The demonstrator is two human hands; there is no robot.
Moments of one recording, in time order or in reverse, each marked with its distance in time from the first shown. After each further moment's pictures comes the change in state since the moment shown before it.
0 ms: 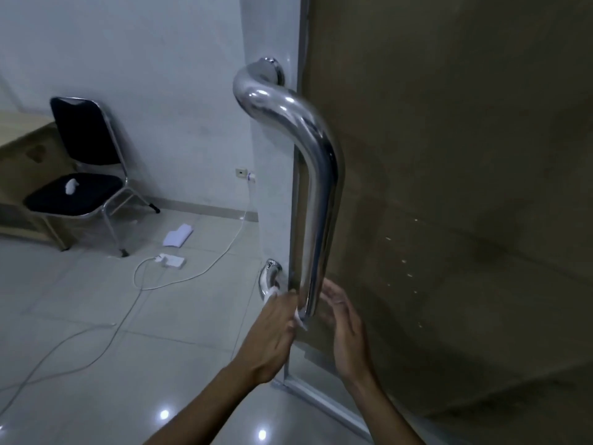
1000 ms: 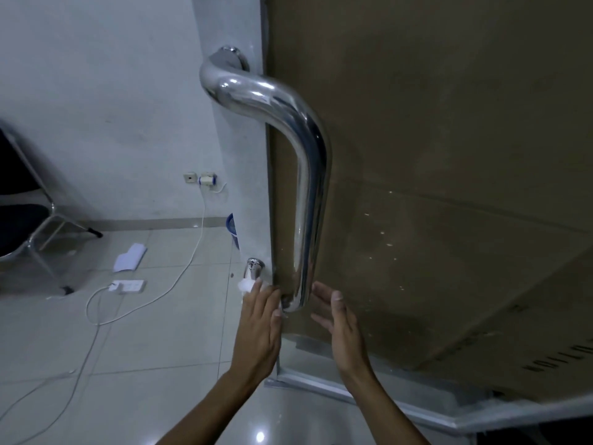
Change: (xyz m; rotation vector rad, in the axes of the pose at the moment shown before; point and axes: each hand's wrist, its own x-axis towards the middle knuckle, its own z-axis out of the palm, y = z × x) left_hand 0.001 -0.049 0.004 0.198 0.161 0.118; right_hand -0.025 0.008 0.020 0.104 0.214 0.095
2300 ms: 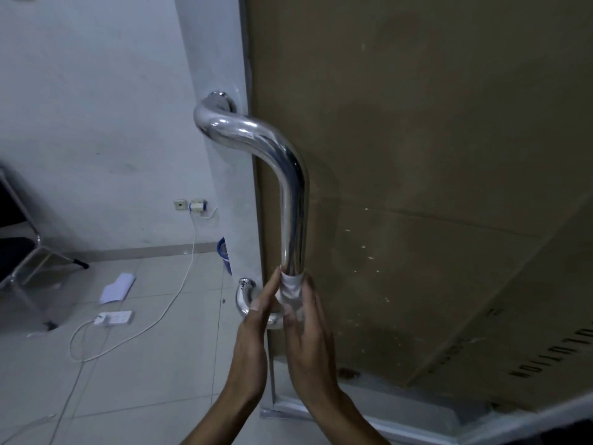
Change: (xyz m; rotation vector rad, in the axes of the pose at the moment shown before) left_hand 0.021 0.111 -0.078 -0.868 -0.034 -0.240; right_hand -0.016 -0.023 0.044 -0.376 0.152 -0.501
